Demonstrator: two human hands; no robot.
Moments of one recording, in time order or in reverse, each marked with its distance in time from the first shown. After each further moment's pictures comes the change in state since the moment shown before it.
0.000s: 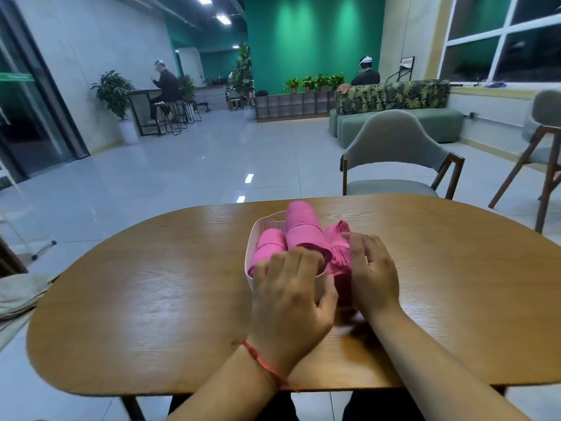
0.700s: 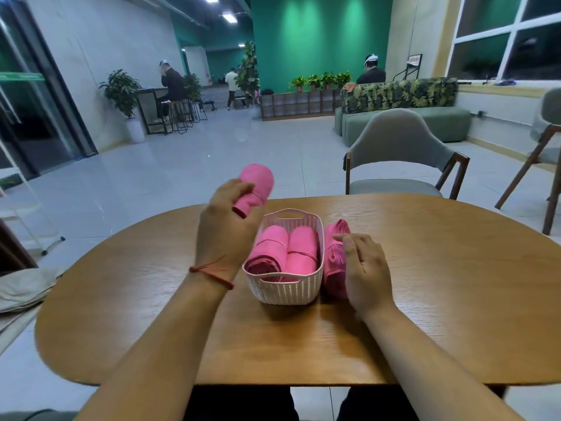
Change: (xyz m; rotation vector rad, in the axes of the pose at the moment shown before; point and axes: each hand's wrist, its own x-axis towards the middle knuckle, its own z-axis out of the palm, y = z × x) left_hand 0.088 -0.085 -0.025 -0.303 0.025 -0.389; right_hand 0.000 0.004 0.003 -0.008 -0.072 -0.048
